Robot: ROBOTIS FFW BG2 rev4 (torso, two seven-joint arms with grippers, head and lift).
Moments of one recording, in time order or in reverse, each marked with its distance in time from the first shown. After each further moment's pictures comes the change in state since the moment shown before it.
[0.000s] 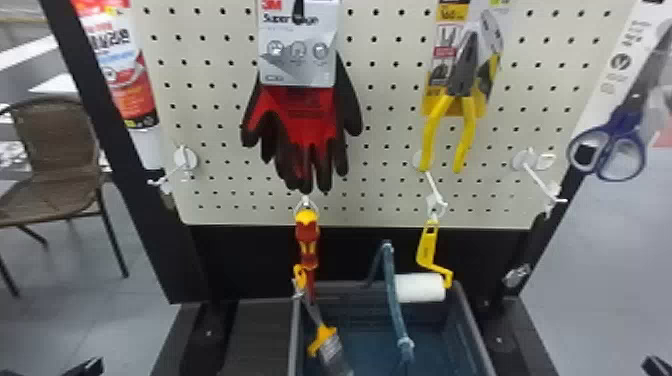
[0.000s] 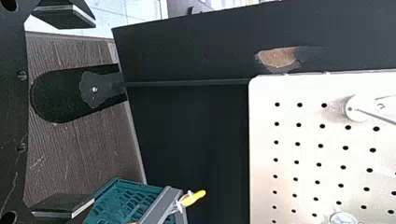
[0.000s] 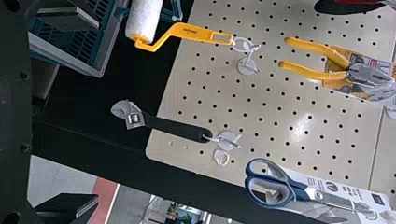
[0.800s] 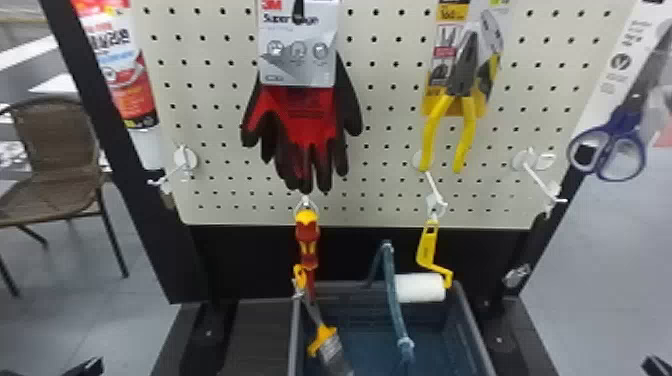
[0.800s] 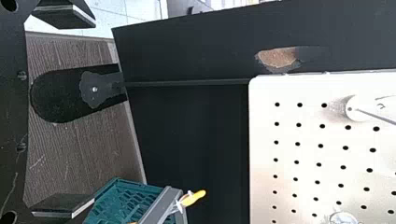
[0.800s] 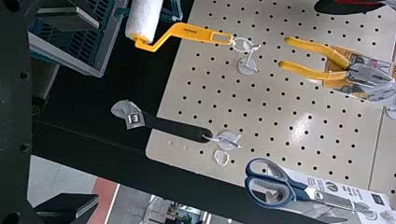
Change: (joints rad) left arm 0.000 0.000 0.000 0.000 0.000 0.000 0.000; right arm 0.000 0.000 0.000 0.000 0.000 0.000 0.000
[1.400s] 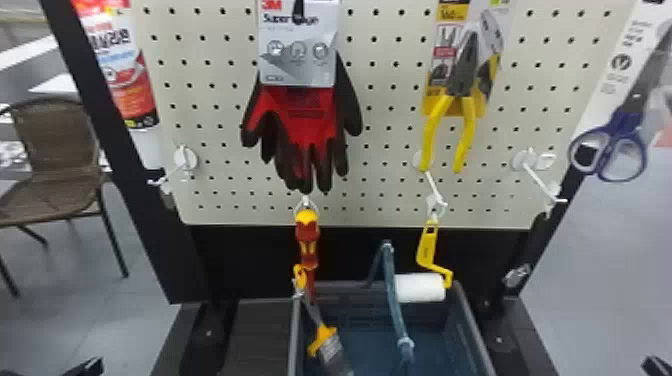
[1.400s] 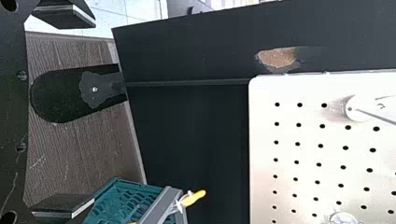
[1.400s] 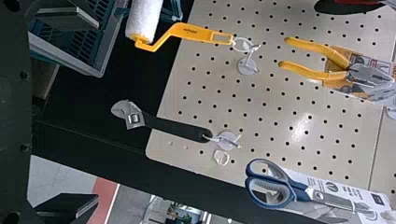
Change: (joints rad) left arm 0.000 0.000 0.000 0.000 0.000 0.000 0.000; right arm 0.000 0.000 0.000 0.000 0.000 0.000 0.000
